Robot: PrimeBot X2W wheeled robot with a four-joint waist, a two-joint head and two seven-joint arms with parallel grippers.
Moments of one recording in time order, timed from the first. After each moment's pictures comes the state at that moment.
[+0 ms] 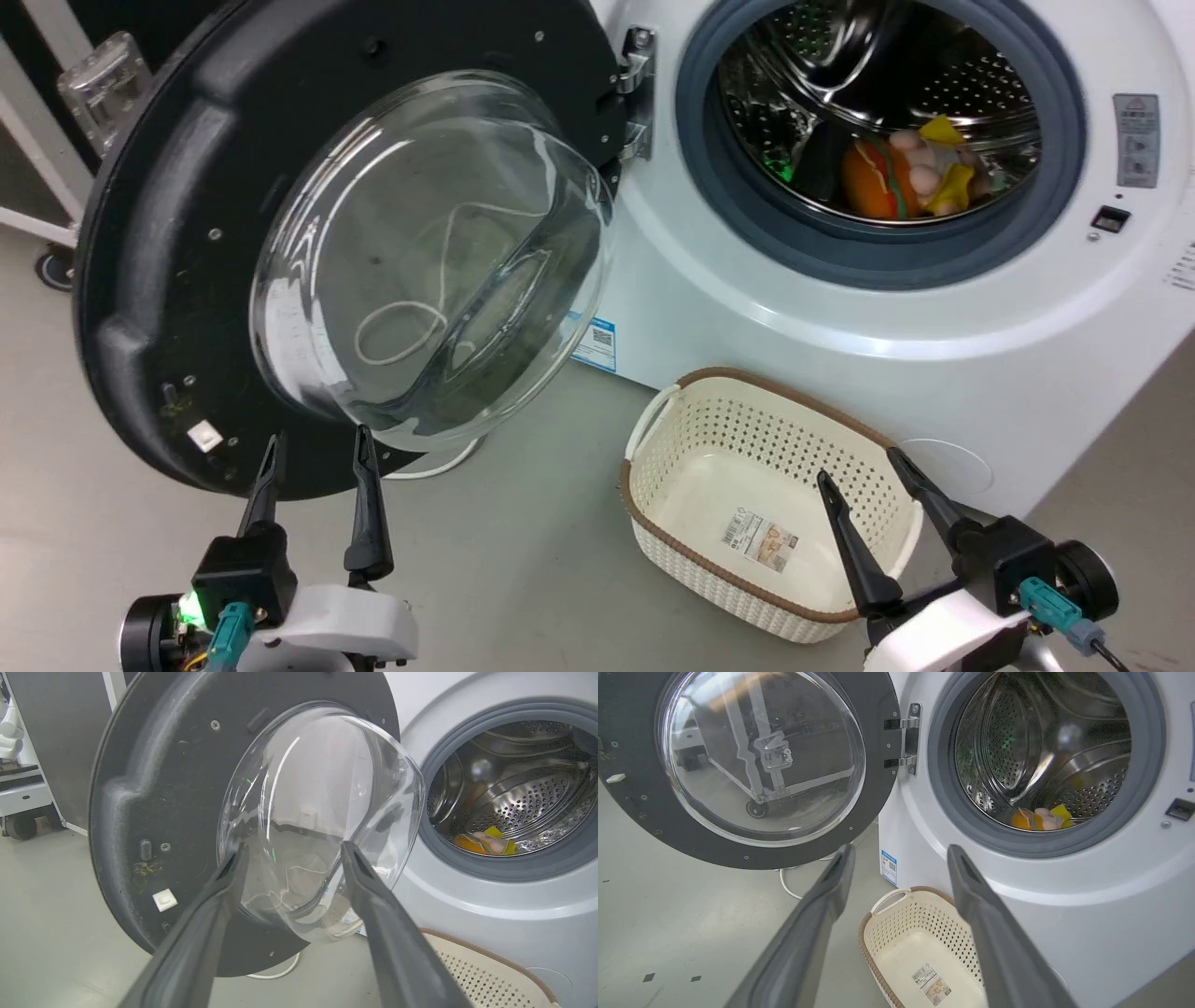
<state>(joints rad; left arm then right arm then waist) 0.01 0.05 -0.01 -0.07 -0.06 0.09 -0.14 -0.03 -0.05 0.10 0.09 0.02 0.13 -0.14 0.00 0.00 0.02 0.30</state>
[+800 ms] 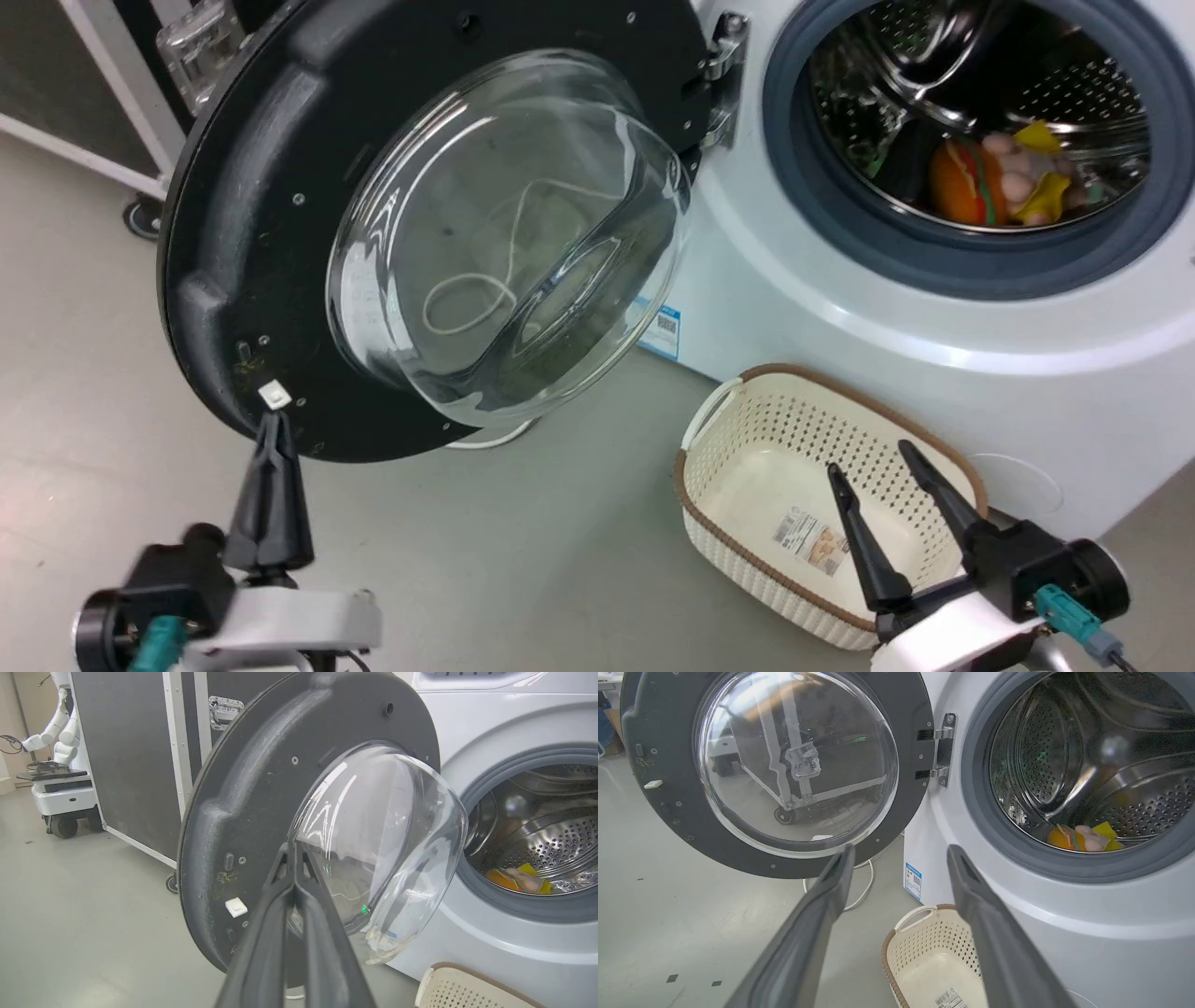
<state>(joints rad) 0.02 0.05 0.04 -0.12 -0.11 0.03 -0.19 -0.03 -0.05 0.09 0.09 0.02 0.13 -0.19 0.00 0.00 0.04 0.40</state>
